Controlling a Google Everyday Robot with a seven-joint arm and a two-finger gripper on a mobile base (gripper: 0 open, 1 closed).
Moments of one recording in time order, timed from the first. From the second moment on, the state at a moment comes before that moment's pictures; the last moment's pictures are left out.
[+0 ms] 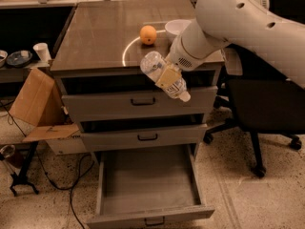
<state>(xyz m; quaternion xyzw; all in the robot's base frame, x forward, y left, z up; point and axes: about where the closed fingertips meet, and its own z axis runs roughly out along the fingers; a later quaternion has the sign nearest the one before) 0.631 -0.054 0.869 -0.57 0.76 0.01 0.32</state>
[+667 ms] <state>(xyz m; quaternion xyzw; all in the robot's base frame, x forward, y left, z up) 0.595 0.028 0.834 -0.62 0.72 0.02 0.32</state>
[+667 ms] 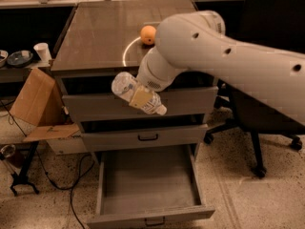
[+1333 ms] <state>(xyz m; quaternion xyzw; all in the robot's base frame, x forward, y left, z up) 0.536 0.083 0.742 -0.68 0.68 0.00 0.26</state>
